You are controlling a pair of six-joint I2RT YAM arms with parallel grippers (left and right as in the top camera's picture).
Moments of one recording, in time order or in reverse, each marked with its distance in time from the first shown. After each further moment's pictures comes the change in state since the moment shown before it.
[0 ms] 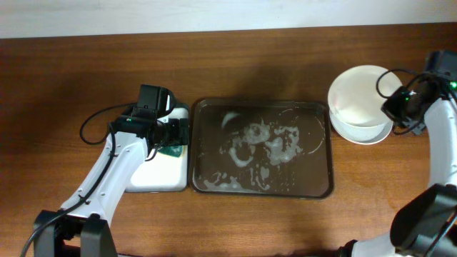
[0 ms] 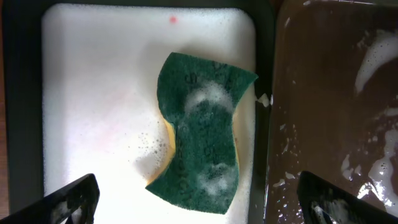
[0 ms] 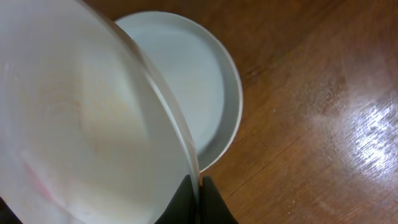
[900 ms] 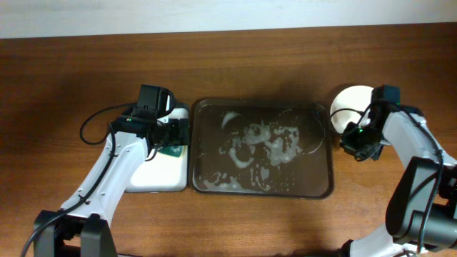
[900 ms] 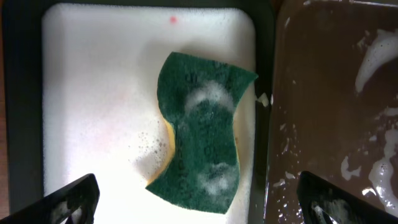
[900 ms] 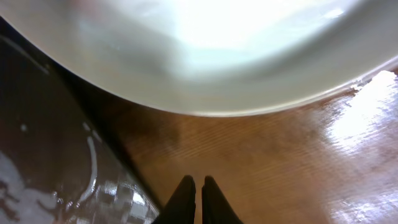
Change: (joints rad) left arm 0.000 0.000 0.000 0.000 0.000 0.000; right arm 0.146 0.073 -0.361 0.179 -0.108 -0.171
